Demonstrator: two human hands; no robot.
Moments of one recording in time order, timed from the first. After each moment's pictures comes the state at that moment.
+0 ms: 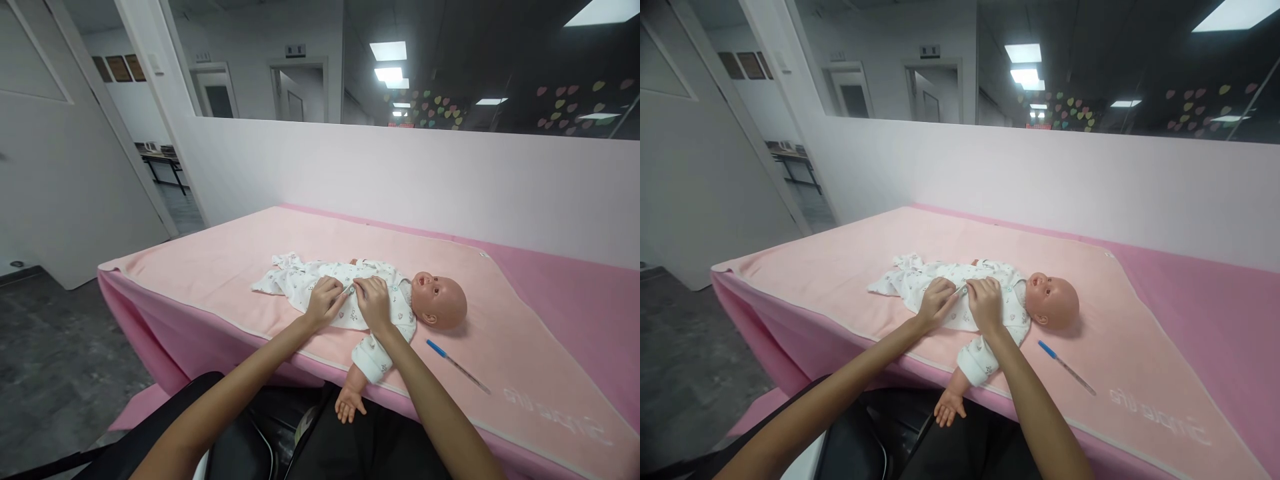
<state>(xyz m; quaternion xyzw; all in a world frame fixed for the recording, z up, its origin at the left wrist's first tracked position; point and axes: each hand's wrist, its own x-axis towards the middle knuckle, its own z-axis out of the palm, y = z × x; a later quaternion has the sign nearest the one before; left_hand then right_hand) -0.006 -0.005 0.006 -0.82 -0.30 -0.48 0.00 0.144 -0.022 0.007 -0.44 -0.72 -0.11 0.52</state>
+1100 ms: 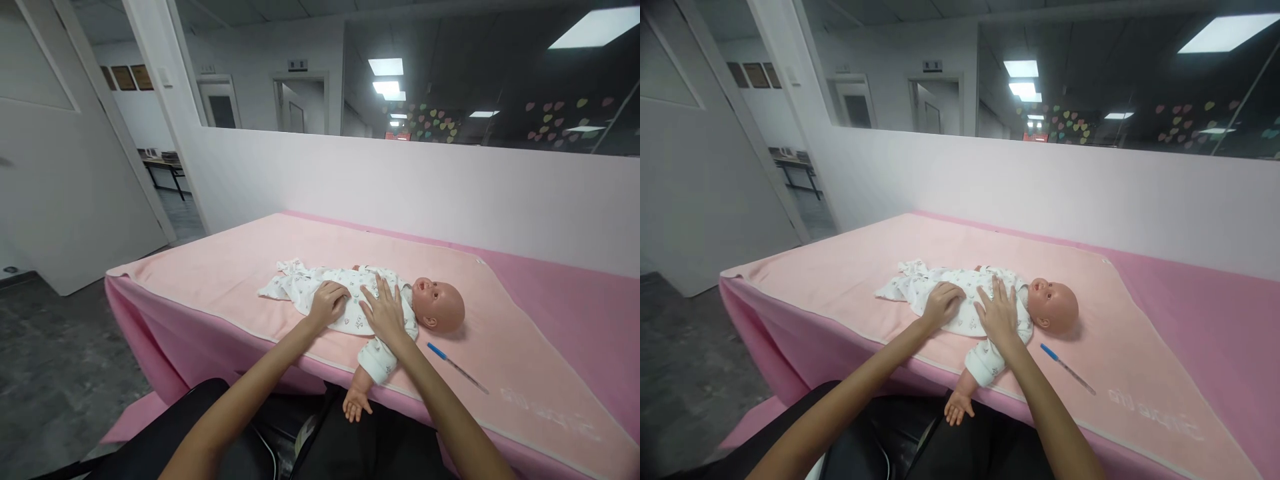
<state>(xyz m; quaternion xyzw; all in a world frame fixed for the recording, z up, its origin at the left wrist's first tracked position) -0.010 0.006 0.001 -0.83 -0.28 -0.48 0.06 0.161 -0.043 0.005 -0.58 -0.74 -0.19 0.27</state>
